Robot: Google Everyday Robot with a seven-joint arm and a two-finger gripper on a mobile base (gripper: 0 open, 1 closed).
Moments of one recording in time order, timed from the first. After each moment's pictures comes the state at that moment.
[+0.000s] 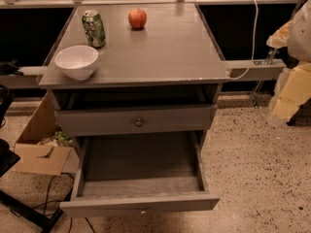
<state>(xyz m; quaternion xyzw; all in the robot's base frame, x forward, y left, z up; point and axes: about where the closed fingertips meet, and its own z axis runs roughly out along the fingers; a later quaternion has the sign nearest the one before) 0.438 -0.216 0.977 -0.60 0.78 -0.04 0.16</state>
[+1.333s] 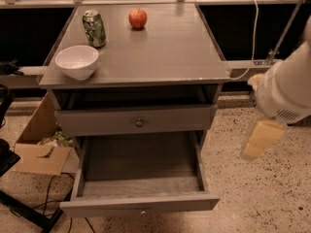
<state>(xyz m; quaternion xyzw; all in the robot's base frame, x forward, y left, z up) 0.438 -0.208 0.881 -0.60 0.78 -0.07 0.17</state>
